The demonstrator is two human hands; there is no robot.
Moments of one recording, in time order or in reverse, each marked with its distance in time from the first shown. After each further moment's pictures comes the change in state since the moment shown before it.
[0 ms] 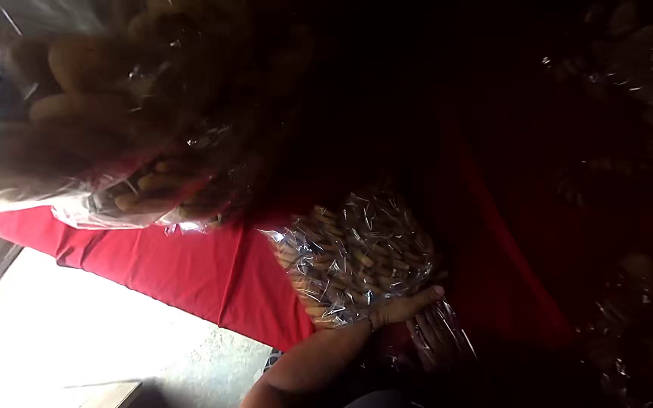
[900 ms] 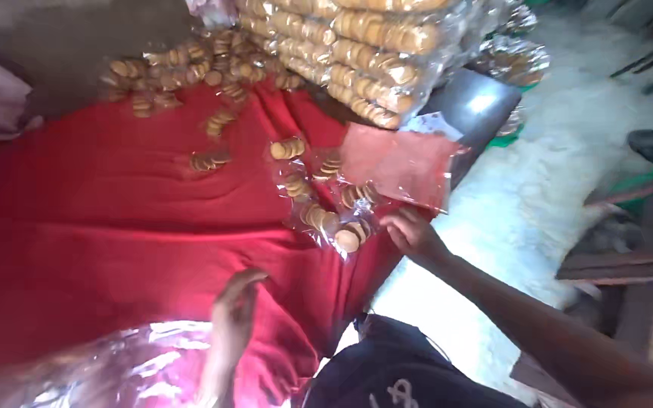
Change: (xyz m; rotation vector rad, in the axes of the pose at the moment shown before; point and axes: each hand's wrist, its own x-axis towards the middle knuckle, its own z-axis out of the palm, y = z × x) left_hand 0.081 0.000 0.186 0.882 -0.213 0.348; right_hand -0.289 0.309 0.047 0.191 0.882 0.656
